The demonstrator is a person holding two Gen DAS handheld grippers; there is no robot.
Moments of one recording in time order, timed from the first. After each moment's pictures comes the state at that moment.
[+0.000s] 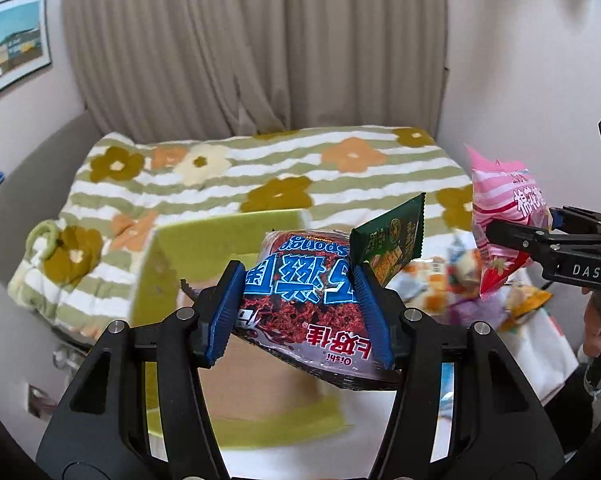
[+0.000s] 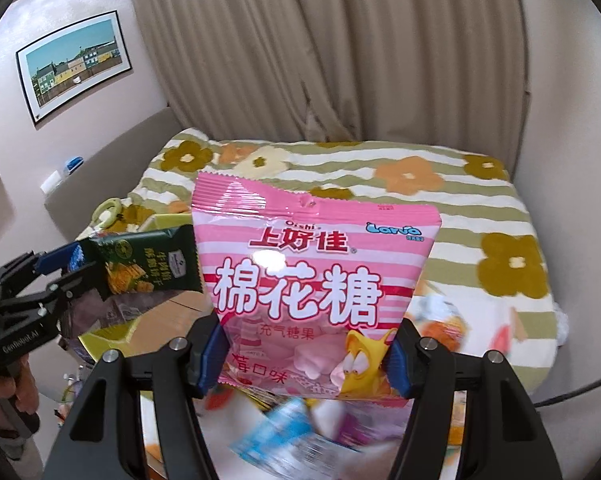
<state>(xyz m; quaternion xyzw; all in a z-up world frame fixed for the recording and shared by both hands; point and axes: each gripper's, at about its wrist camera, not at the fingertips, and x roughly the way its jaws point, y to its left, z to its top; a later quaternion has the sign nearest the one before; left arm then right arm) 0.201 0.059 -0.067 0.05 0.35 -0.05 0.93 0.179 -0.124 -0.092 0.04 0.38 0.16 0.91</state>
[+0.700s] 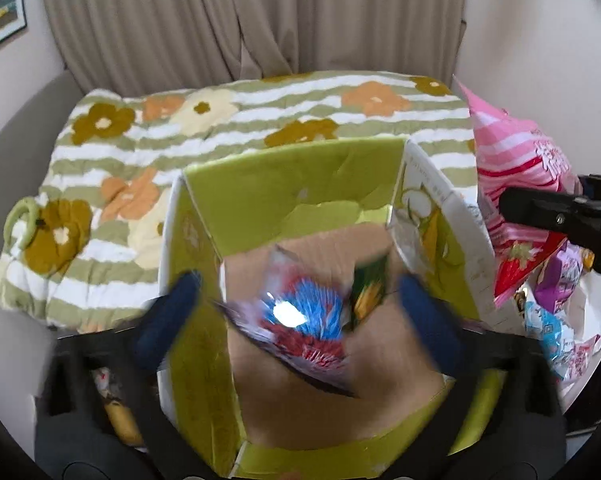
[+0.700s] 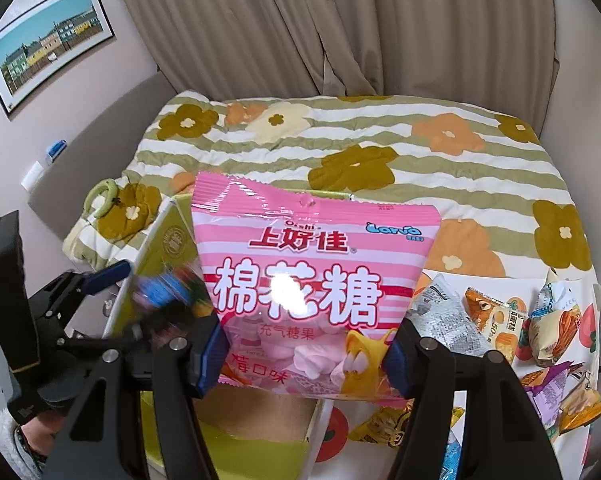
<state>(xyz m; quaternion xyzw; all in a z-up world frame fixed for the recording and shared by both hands) 0.288 0.176 -0.168 0.06 0.43 -0.08 0.90 0.248 0.032 -0.138 0.05 0.46 0.14 0.88</state>
